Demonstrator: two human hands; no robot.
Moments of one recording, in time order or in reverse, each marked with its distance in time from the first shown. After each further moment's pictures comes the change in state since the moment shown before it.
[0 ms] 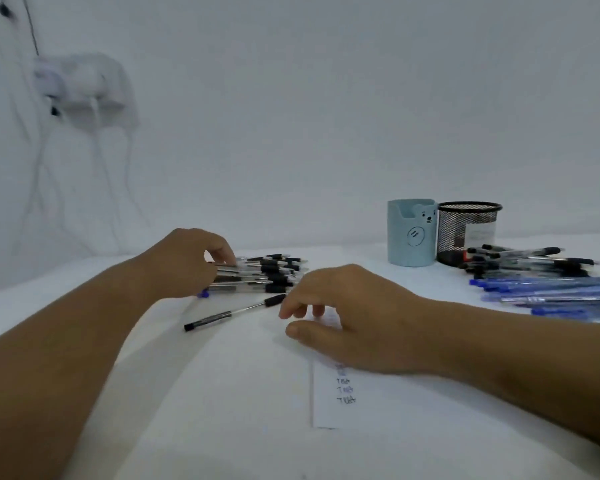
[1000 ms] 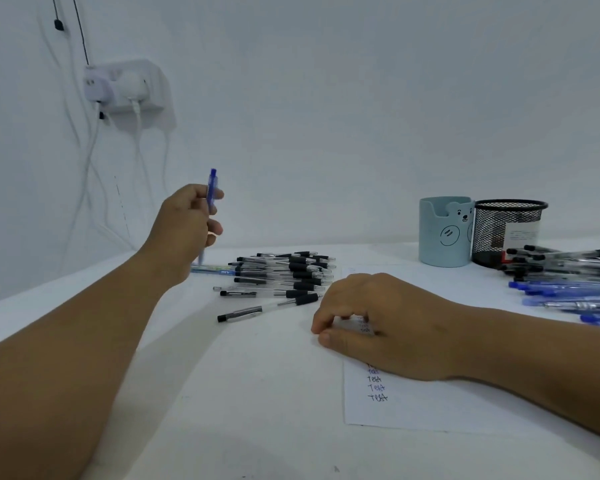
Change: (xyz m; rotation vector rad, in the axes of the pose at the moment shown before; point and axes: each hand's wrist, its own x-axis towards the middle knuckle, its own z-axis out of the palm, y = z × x) left_hand 0.007 -0.013 -0.016 -0.808 0.503 -0.187; right_hand 0.000 0.000 0.004 0.062 -0.071 -0.081
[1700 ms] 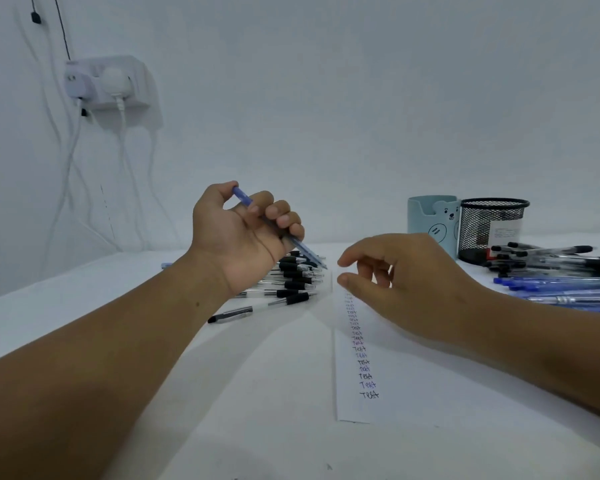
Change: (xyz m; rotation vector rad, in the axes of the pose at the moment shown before) left_hand -0.049 0.041 0.061 -1.127 -0.492 -0.407; right_hand -0.007 0.017 -0.013 0.018 0.449 0.215
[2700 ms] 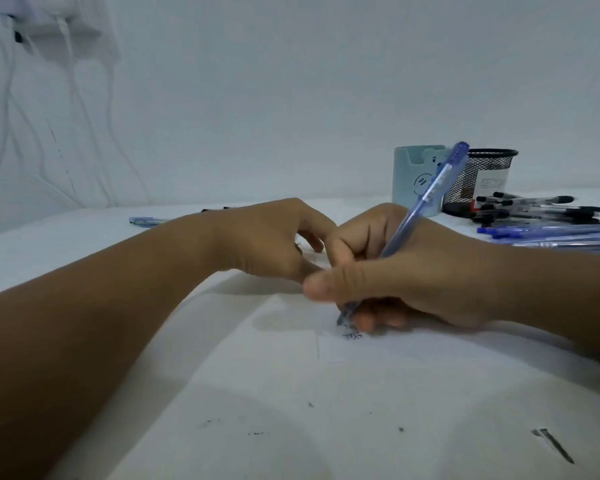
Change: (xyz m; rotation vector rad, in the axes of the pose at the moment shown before) left_hand -0.025 -0.031 0.020 1.709 -0.572 -0.245; right_hand -0.025 -0.054 -0.018 0.774 -0.542 0.326
